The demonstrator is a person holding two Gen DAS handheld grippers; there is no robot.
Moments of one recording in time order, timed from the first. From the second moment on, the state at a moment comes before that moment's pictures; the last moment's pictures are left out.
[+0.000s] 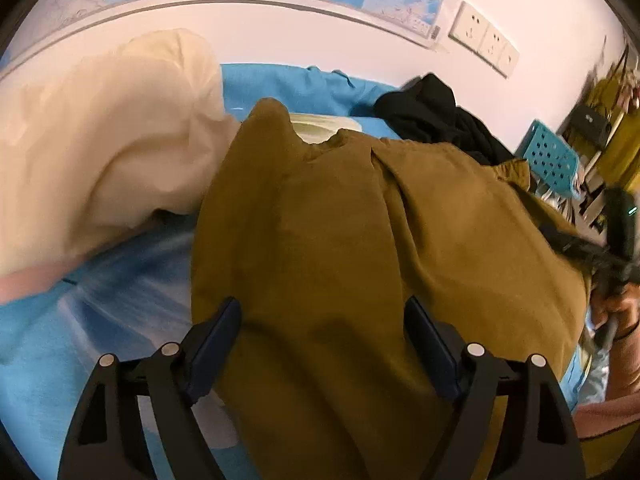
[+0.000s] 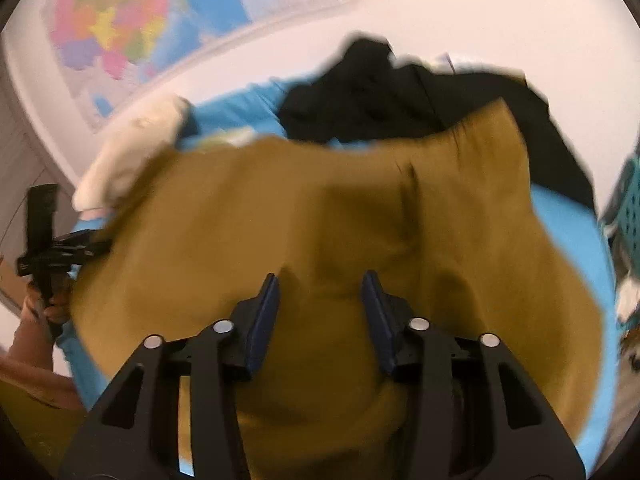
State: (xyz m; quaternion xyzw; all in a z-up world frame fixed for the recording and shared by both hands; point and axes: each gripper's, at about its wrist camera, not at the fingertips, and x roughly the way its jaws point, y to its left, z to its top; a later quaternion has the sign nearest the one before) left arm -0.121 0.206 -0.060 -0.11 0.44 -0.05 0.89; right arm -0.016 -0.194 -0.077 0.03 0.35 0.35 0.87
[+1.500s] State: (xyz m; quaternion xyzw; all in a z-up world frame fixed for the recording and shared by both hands) left arm -0.233 0.205 -0.061 -0.23 0.47 -0.13 0.84; right arm -0.129 -0.334 -0.123 0.32 0.38 0.31 0.81
